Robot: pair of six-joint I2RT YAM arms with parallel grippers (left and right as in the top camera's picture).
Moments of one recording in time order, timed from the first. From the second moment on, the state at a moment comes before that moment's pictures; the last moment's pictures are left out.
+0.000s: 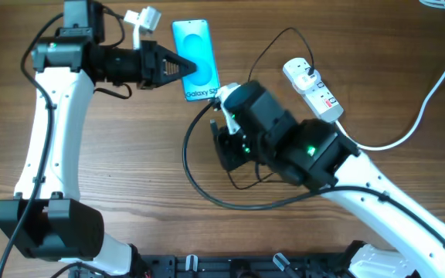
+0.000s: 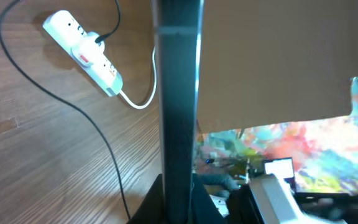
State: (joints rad) left arm -0.01 1.71 1.69 -1.15 1.20 -0.07; right arm 0.85 1.43 1.46 -0.94 -0.08 0.40
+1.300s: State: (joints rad) left arm -0.03 1.71 1.69 -1.13 1.21 -0.05; right arm 0.85 1.46 1.48 -0.82 -0.02 0.47
